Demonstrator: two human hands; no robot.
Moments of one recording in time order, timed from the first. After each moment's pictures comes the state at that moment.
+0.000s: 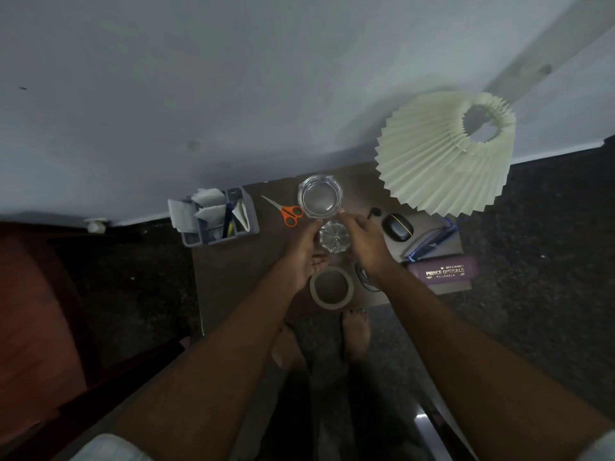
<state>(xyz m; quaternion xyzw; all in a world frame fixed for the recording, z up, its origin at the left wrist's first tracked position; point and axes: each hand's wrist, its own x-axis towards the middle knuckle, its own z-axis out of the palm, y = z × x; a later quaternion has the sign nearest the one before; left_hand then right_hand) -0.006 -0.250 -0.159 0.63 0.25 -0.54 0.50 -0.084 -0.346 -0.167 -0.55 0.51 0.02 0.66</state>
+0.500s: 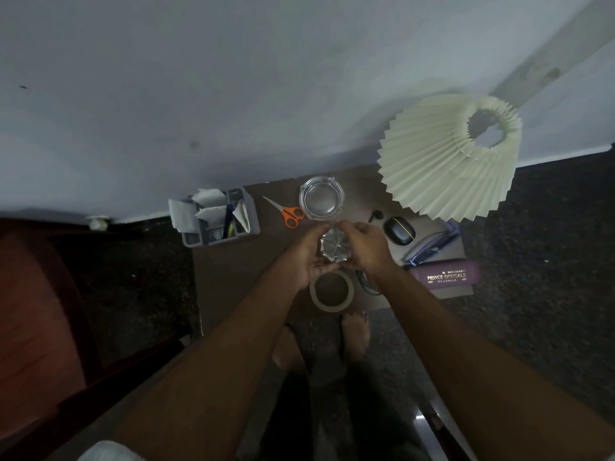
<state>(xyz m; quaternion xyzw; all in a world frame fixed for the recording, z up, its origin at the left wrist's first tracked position) -0.002 -0.255 -0.156 0.60 0.27 -0.57 0.49 -0.083 -0.349 -0.167 -0.54 0.53 0.06 0.65</state>
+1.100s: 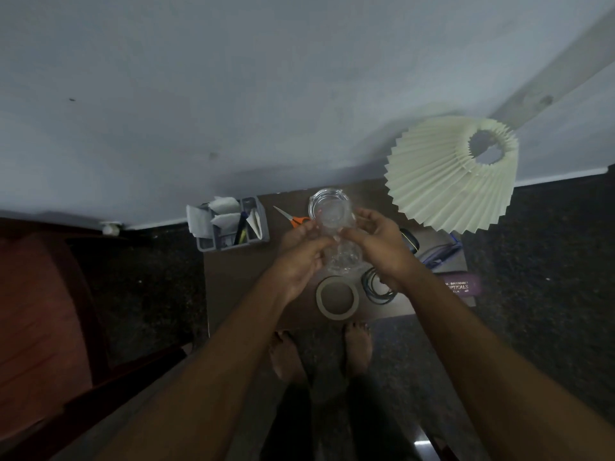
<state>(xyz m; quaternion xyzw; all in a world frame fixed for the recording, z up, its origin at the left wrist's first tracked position) 0.004 -0.232 -0.102 0.56 0.13 -0.51 0.64 -0.082 -0.365 -0.139 -0.57 0.39 0.01 0.72</state>
